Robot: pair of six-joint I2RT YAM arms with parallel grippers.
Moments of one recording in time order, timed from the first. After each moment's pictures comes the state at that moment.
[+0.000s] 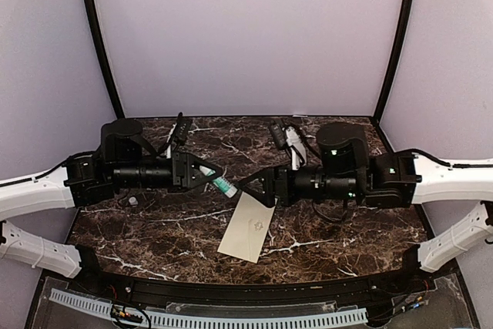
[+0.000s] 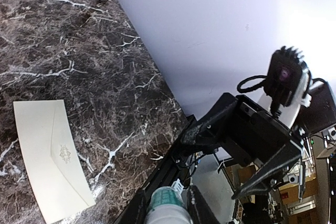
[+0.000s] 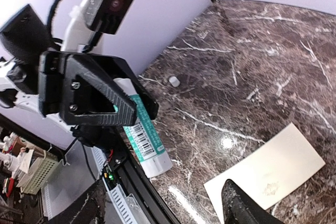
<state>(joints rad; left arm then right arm) -0.92 1.07 0.82 -0.05 0.33 -0.86 1.24 1.28 1.05 -0.17 0.07 0.60</state>
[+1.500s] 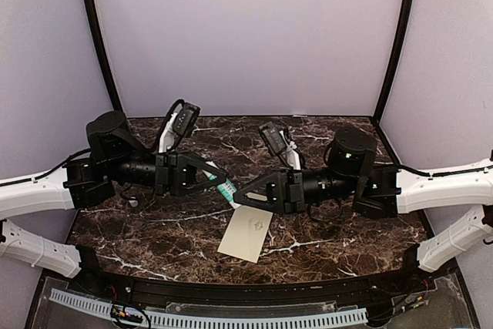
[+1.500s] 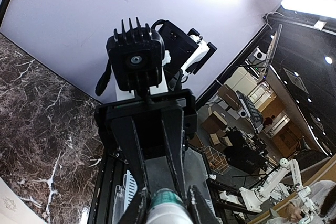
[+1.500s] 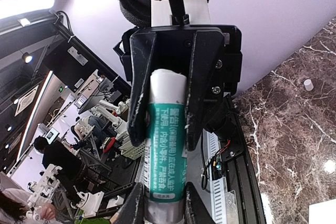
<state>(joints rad) -0.96 1.07 0.83 0.25 0.70 -0.69 1.17 1.30 0.85 0.48 -0.60 0.78</state>
